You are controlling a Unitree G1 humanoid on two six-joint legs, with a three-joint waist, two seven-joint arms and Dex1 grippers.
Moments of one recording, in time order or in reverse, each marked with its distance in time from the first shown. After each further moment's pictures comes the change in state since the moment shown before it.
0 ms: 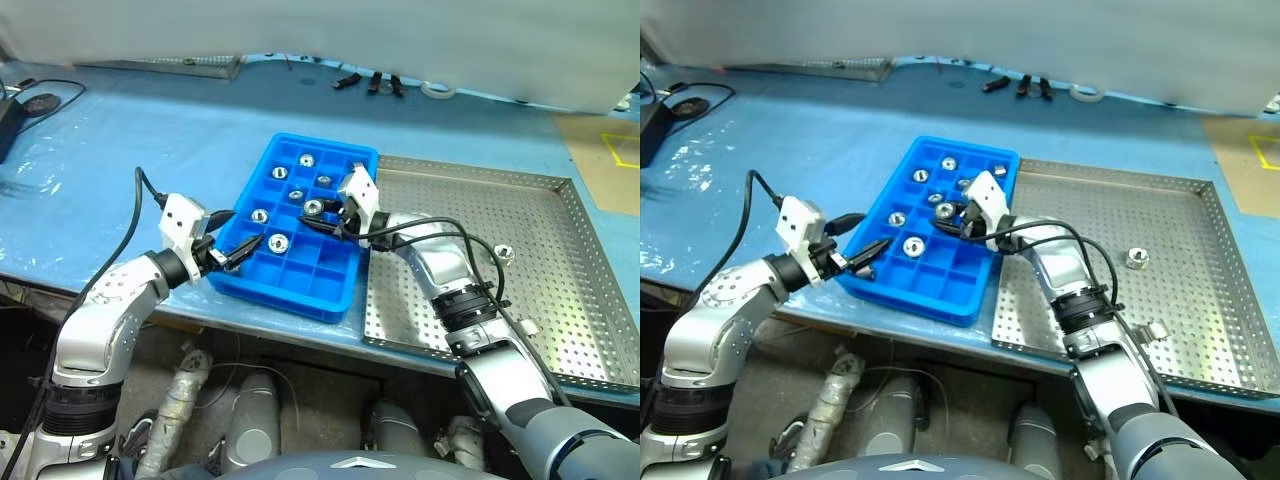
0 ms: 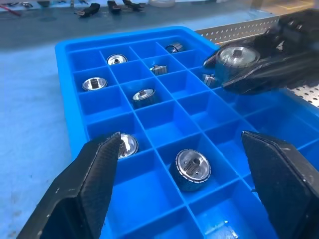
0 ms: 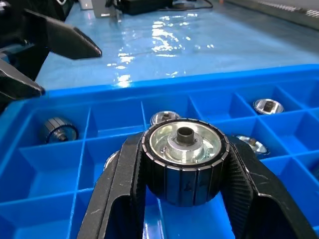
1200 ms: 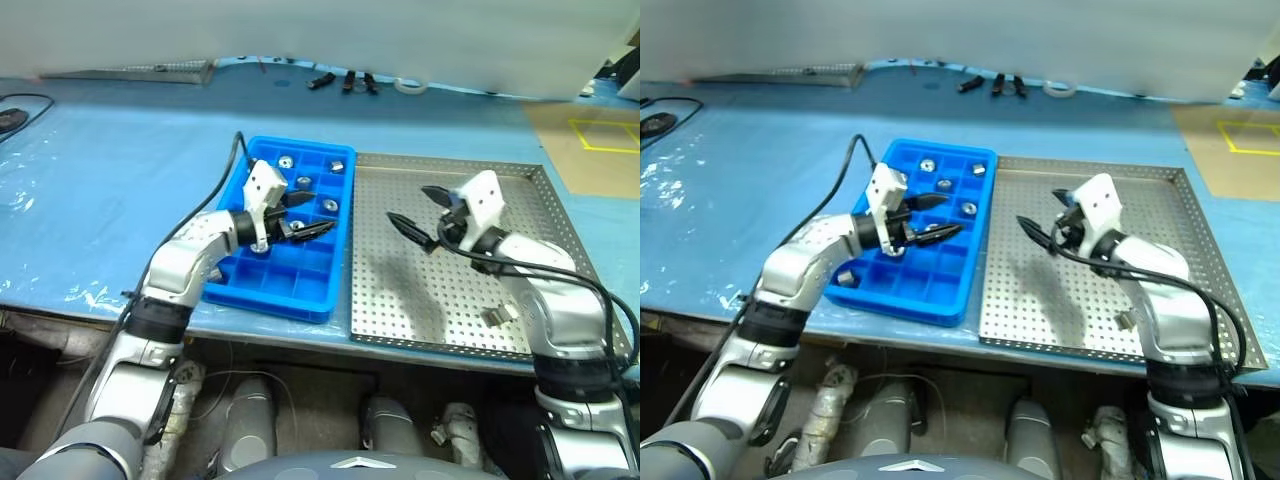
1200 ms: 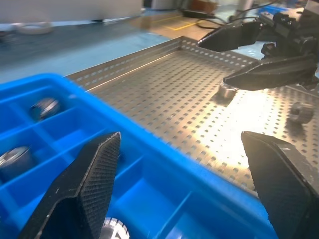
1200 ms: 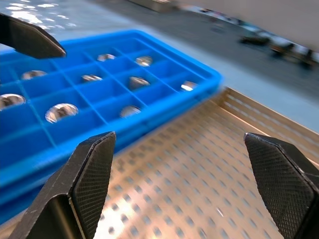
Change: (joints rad) left arm -0.457 -0.161 -0.281 0.498 0.038 -0.152 -0.252; right arm 0.431 -0.280 -0.386 -0.690 0.078 0.368 -0.234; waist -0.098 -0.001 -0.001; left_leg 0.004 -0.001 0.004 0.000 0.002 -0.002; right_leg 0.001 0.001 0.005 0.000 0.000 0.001
